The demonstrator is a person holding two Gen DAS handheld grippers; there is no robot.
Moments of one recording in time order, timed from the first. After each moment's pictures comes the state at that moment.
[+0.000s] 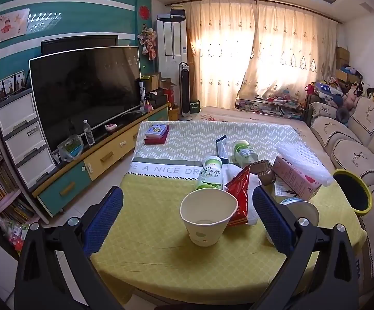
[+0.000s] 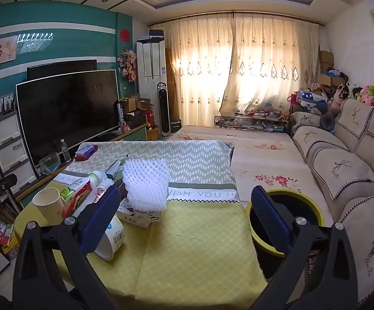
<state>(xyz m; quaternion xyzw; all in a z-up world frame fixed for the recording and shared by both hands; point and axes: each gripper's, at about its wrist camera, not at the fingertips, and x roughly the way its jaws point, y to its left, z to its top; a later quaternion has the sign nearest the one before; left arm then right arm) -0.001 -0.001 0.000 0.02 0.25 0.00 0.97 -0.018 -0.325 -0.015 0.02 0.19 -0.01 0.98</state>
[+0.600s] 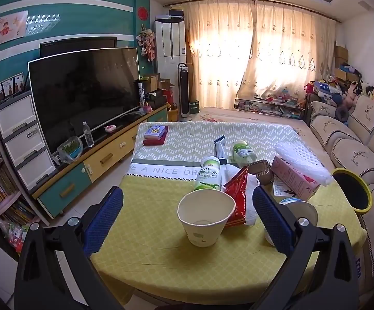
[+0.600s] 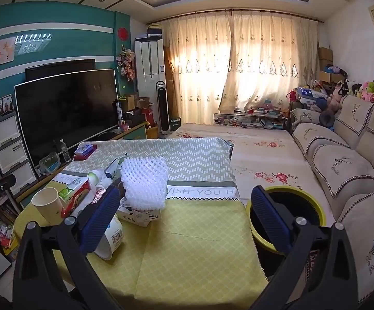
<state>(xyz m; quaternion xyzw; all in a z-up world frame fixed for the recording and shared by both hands) 0.000 -0.001 0.000 0.02 0.25 0.00 0.97 -0.013 -0.328 -0.019 0.03 0.20 -0.01 0.98</state>
